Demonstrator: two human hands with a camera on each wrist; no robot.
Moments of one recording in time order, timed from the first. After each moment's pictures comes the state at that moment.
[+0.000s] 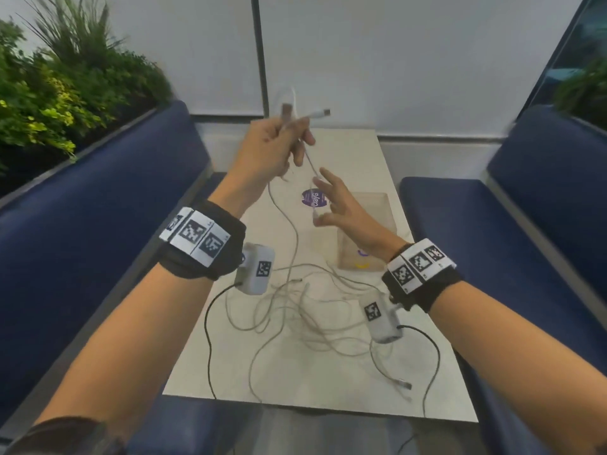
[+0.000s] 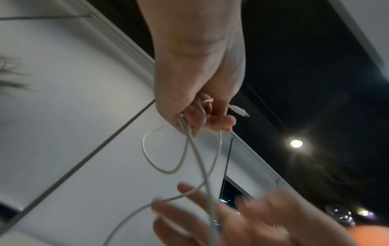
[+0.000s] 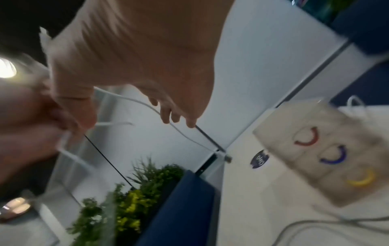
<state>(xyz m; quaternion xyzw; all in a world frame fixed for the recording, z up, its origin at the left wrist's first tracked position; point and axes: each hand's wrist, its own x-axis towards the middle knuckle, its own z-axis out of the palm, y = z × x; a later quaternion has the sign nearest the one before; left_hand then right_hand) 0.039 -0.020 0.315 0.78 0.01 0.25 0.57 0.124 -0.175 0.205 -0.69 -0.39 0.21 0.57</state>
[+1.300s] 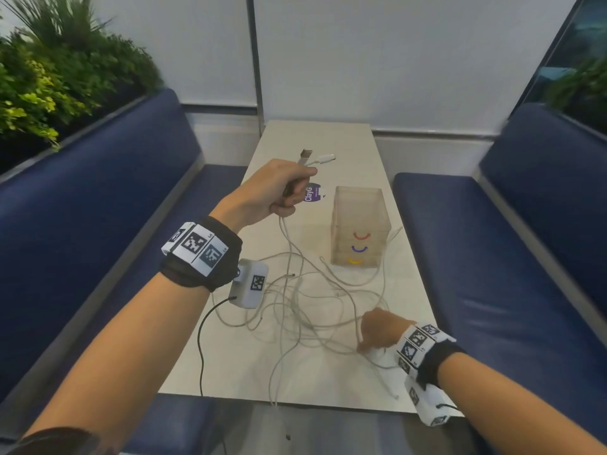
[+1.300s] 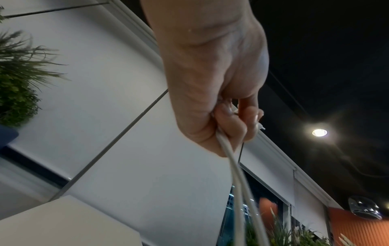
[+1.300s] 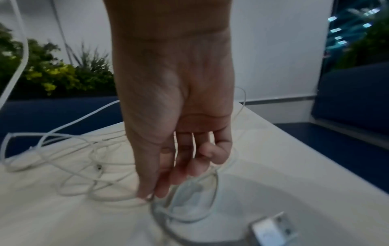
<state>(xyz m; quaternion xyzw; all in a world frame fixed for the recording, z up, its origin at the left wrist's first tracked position) 0.040 -0.022 0.274 0.76 0.02 0.01 0.65 0.094 -0.267 0.045 -0.89 -0.29 0.34 -0.09</state>
